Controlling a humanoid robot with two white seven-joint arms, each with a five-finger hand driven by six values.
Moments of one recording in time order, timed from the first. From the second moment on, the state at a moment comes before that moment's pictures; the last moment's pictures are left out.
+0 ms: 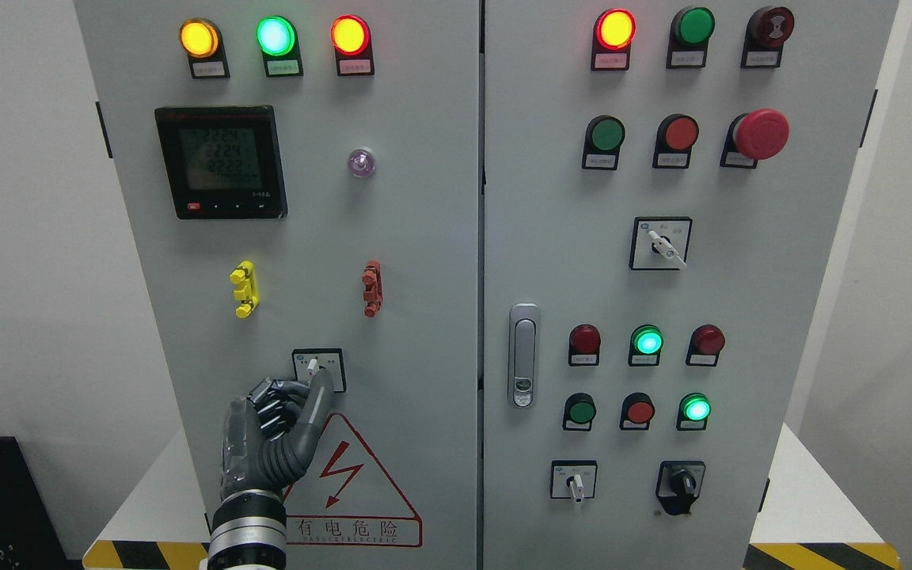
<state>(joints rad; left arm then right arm) -0.40 -0.14 -0.04 -1.88 -0.17 0.51 0.25 0.05 0.13 -0.23 -0.12 0.16 0.07 -0.13</state>
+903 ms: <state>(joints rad) -0.40 -0.14 -0.04 -1.87 -0.17 0.50 0.25 0.05 0.13 -0.23 -0.12 0.16 0.07 -0.13</state>
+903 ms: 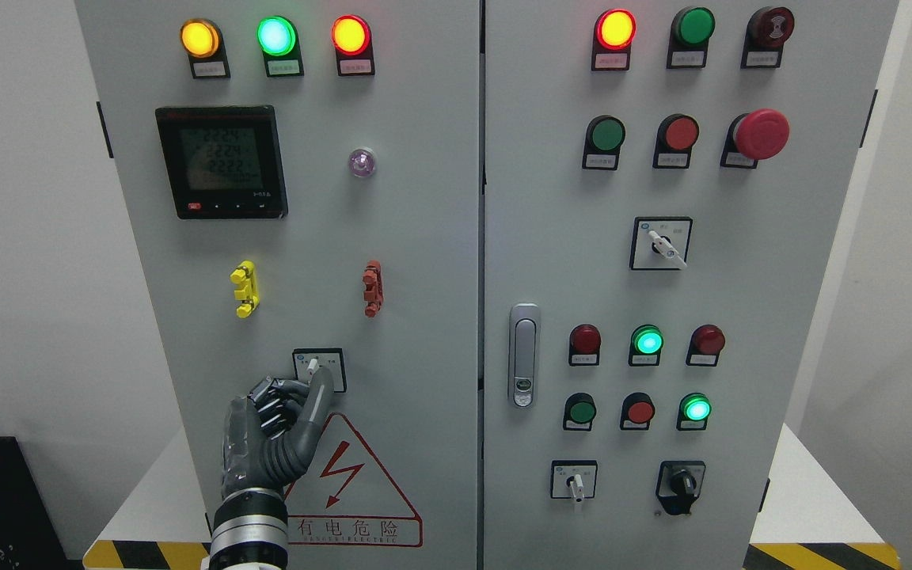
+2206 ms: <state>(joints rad) -0.41 -0.14 -0.05 -1.86 -0.17 0.50 0.24 0.05 0.13 -0.23 -0.12 0.16 0.07 -0.13</state>
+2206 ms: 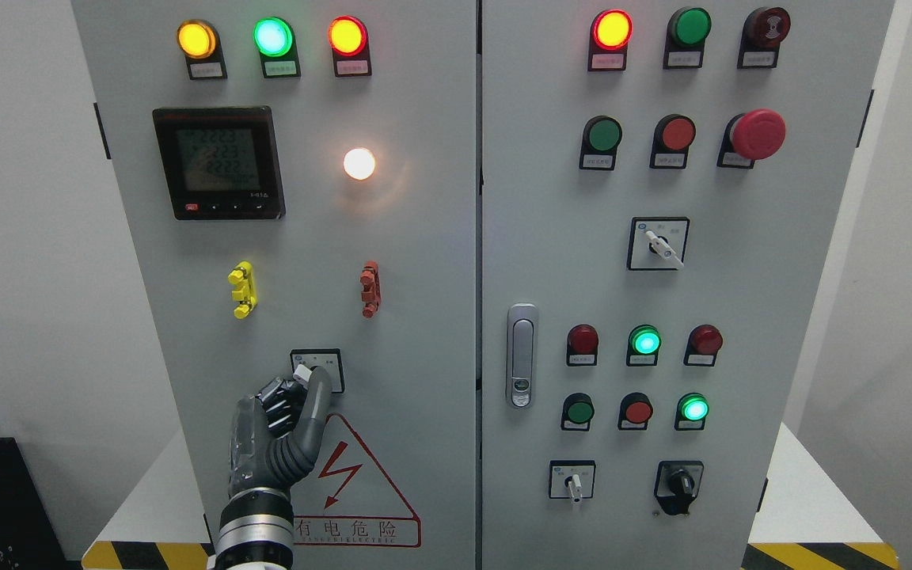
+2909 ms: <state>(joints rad) -0.40 -0.14 -0.04 -1.86 -0.17 0.51 0.25 0.05 0.13 -0.23 -0.12 0.16 0.07 -0.13</state>
